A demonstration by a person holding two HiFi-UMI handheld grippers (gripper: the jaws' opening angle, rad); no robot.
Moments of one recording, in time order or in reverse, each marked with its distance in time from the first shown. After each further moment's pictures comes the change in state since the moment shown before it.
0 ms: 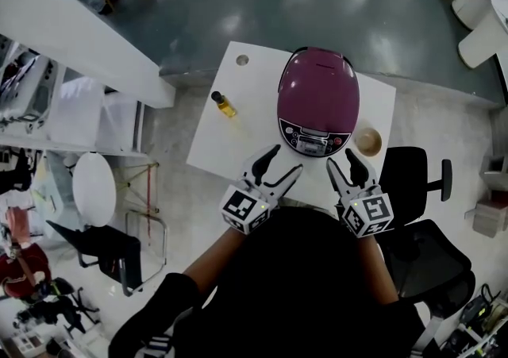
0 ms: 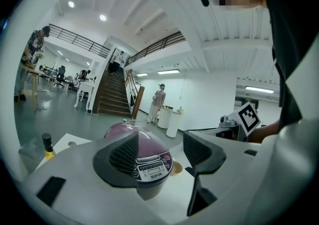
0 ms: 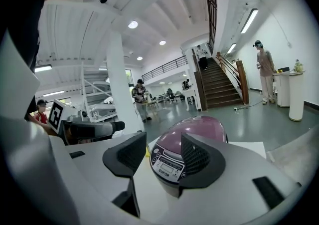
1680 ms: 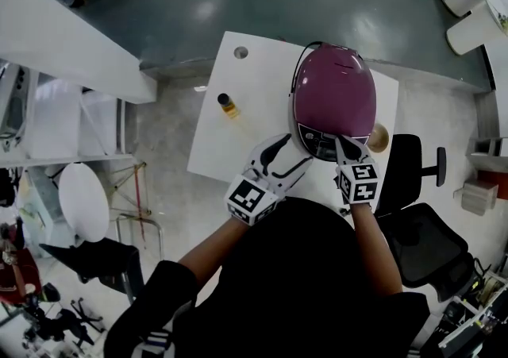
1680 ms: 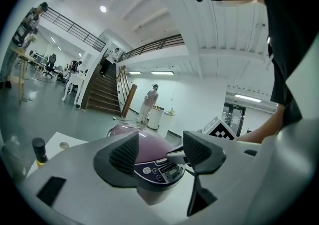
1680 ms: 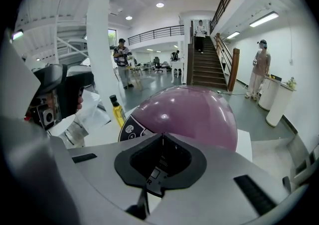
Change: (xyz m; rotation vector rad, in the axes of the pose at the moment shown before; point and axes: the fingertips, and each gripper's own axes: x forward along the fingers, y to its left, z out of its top) left arm 0.003 0.072 0.003 -0.056 0.004 -0.152; right arm 0.106 -0.029 -0.078 -0.114 0.394 -0.252
